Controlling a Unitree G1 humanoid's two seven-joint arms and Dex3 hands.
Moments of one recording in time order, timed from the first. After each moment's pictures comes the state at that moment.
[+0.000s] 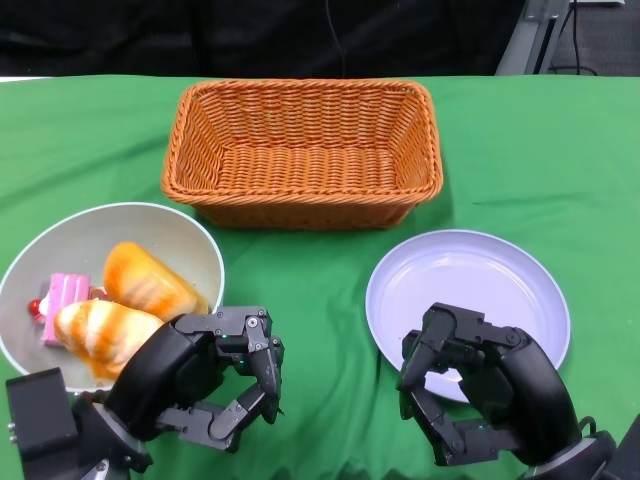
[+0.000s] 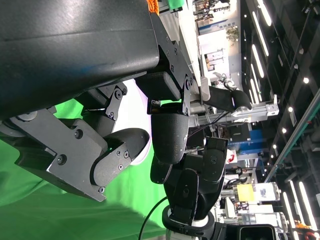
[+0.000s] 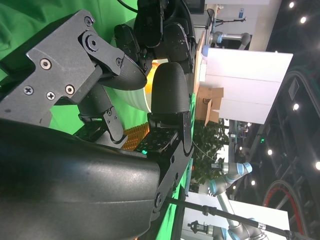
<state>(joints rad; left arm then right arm) -0.19 0.05 0.01 0.58 -0.36 -0.65 -0.92 -0.01 0.07 0.14 0.33 0.18 -0.67 0.48</state>
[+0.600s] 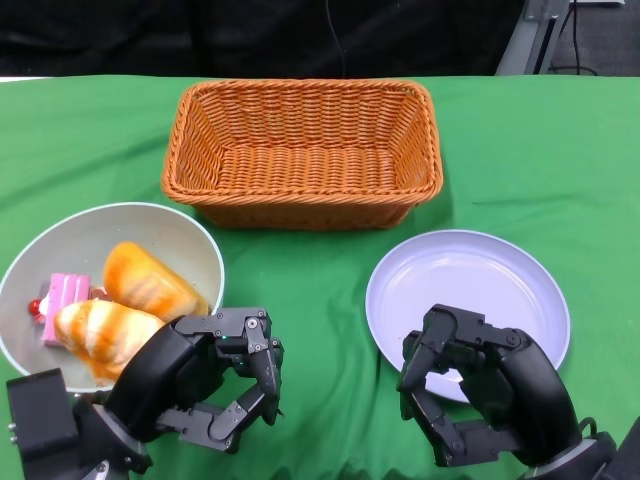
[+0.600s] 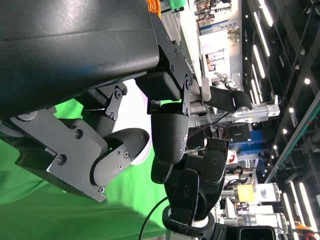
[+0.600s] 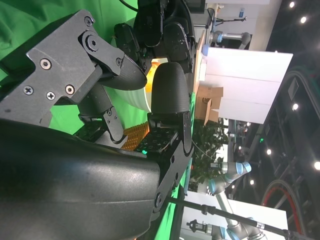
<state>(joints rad) -0.19 0.05 0.01 0.59 -0.36 -0.66 -0.92 -0.01 0.07 0.14 0.34 0.18 -0.69 0.49</state>
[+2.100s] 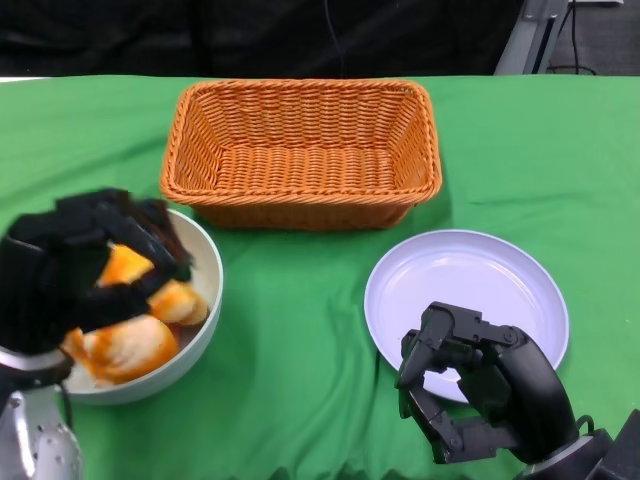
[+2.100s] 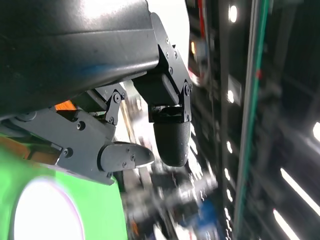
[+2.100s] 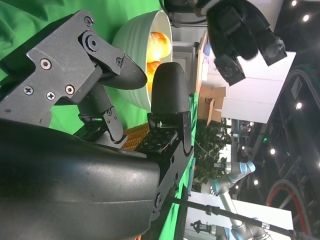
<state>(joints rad) -0.32 0.07 0.28 0.47 -0.50 -0.80 -0.79 -0.02 0.07 0.14 0.35 0.18 -0.67 0.48</state>
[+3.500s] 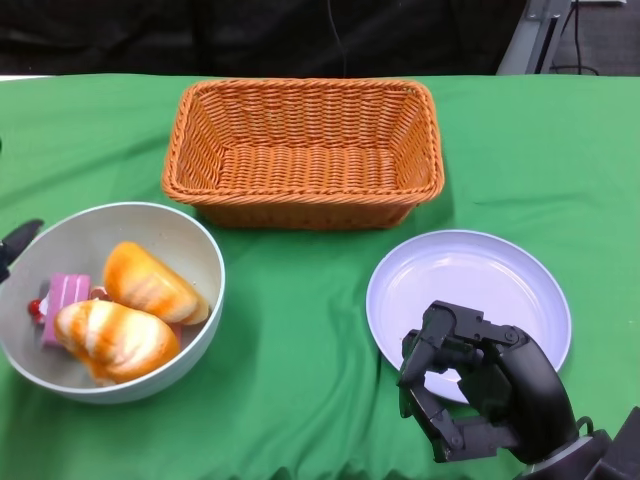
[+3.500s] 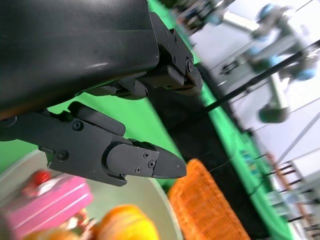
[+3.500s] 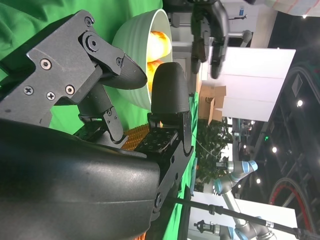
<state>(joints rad) -0.55 0.42 0.26 1.24 0.06 -0.87 -0.10 -0.03 0.07 0.14 0.36 0.20 -0.66 0.48</state>
